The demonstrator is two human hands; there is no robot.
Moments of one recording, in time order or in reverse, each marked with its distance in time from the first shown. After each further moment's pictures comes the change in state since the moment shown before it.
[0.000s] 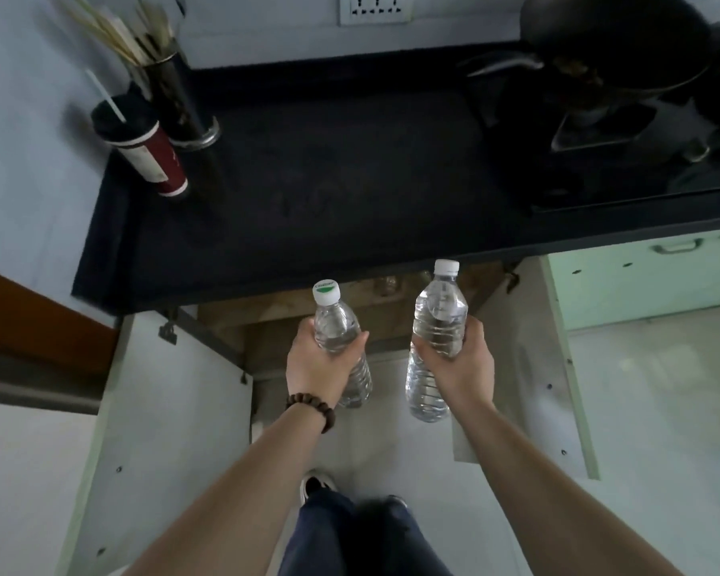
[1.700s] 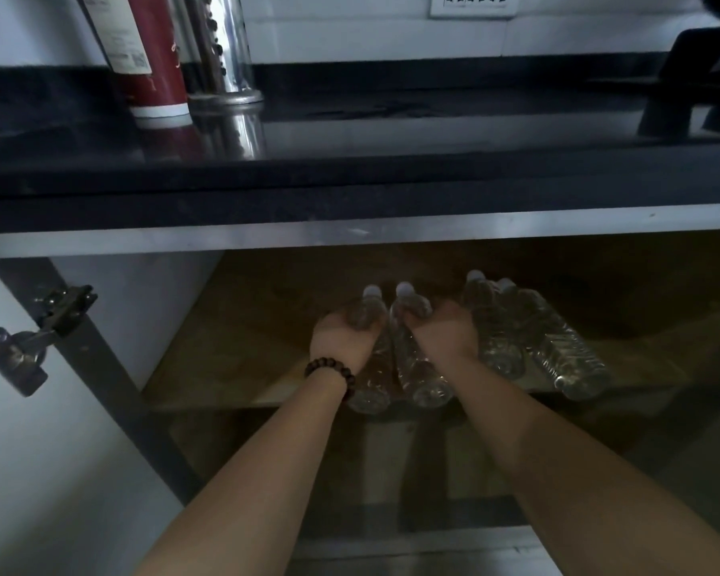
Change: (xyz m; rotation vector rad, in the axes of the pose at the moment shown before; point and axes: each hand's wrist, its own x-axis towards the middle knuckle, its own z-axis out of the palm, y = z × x) left_hand 0.338 -0.182 0.114 0.073 0.060 0.354; right_hand 0.275 0.066 0.346 -0.336 0.039 -0.430
